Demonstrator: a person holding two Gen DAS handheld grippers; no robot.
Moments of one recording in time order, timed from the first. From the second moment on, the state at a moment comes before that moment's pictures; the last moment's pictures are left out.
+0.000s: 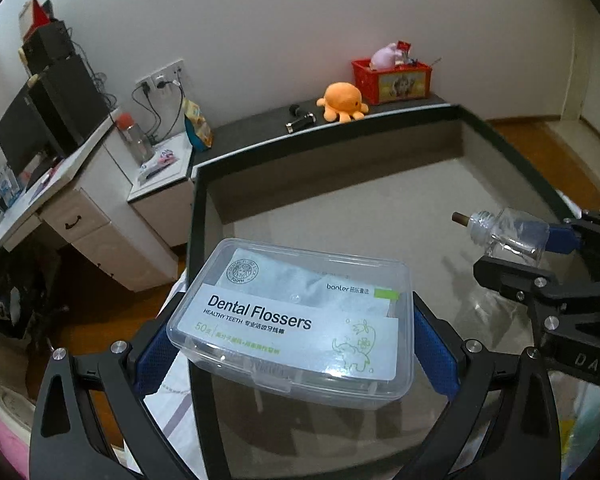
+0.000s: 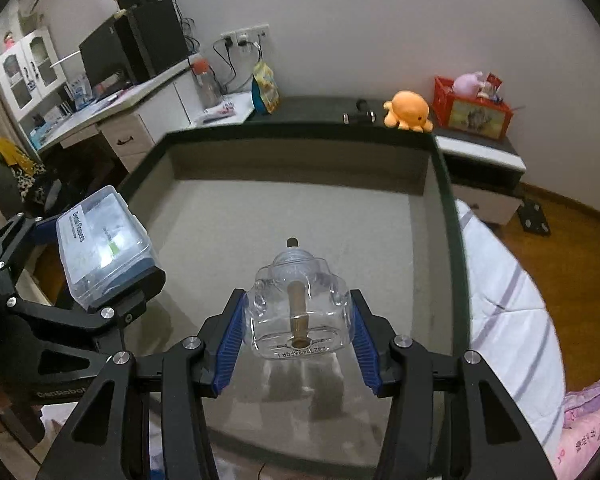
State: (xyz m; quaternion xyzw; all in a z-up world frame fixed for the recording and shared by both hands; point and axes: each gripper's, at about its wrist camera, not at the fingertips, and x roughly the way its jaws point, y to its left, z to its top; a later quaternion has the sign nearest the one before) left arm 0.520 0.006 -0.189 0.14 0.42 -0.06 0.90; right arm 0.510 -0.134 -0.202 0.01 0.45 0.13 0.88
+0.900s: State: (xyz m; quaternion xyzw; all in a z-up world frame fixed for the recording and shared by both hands) left arm 0.353 0.057 -0.113 0.04 0.27 -0.07 0.96; right arm 0.360 -0.165 -0.120 0.04 0.32 0.13 0.94
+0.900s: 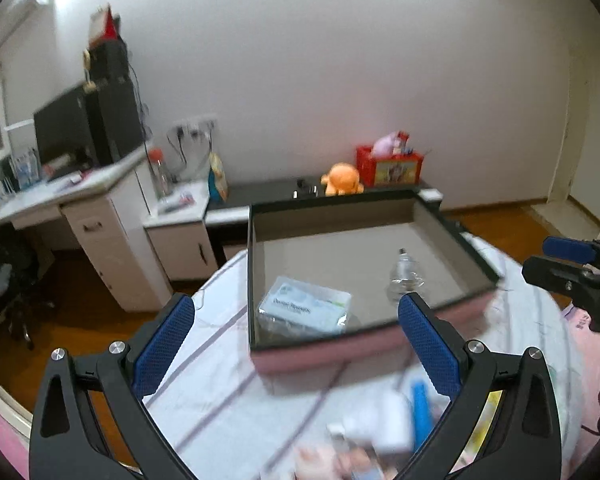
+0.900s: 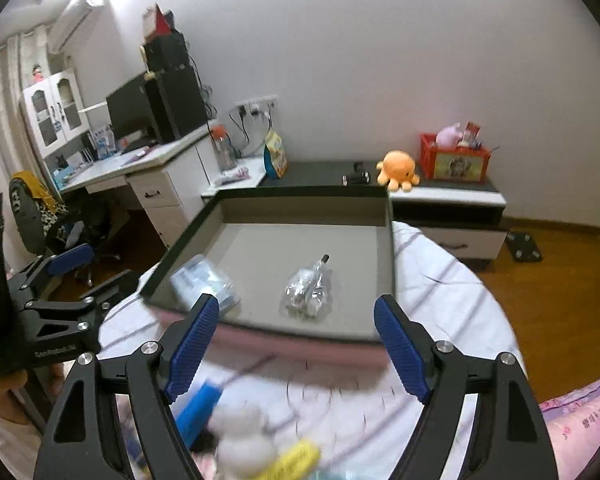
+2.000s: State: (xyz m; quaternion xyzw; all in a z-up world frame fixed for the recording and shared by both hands) left arm 0.175 -0.025 -0.190 0.09 0.28 -0.16 0.94; right arm 0.178 -0.215 -0.170 0.04 0.28 0.05 0.96
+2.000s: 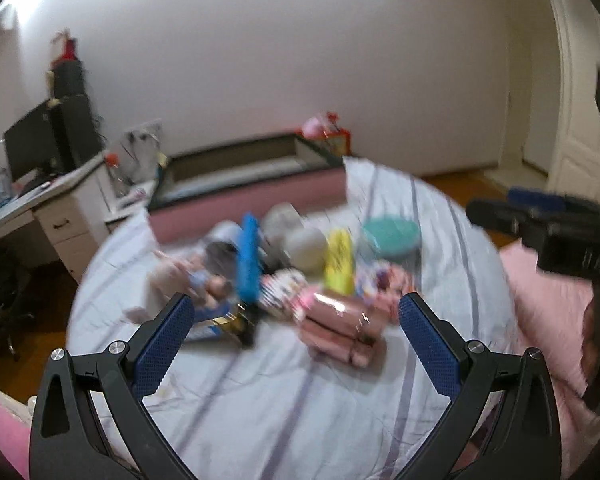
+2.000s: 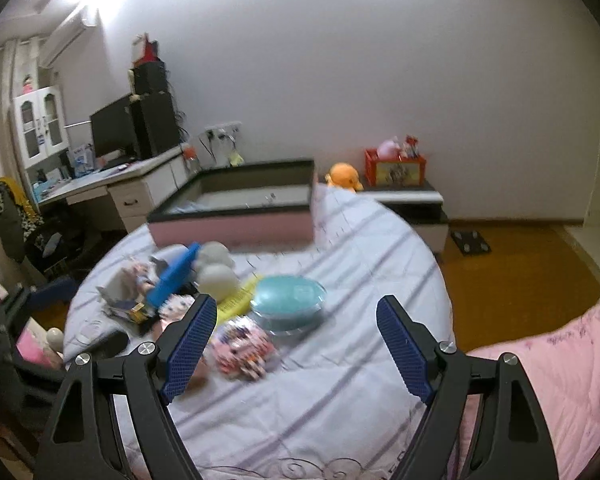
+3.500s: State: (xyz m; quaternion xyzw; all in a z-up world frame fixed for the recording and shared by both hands) left arm 0.210 0.006 -0.211 0.05 0.33 -0.16 0.93; right arm 0.278 -0.199 -0.239 0.06 0.39 0.08 0.91
